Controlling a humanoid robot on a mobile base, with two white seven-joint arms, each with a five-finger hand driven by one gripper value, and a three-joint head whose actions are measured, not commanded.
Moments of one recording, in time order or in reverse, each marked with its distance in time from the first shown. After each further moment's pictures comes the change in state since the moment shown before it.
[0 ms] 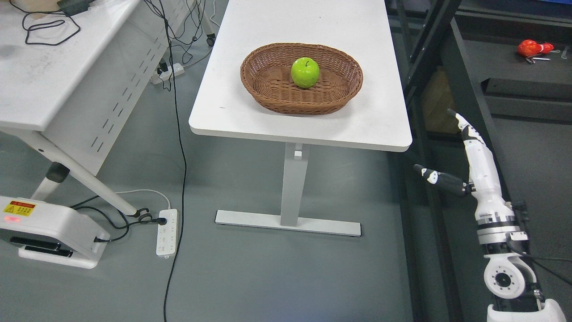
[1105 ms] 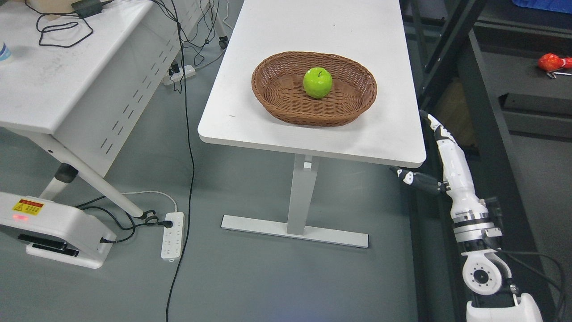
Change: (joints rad) left arm 0.000 0.000 0.000 0.000 0.000 0.000 0.000; right arm -0.013 0.056 0.062 -0.001 0.001 0.002 0.012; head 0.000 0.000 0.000
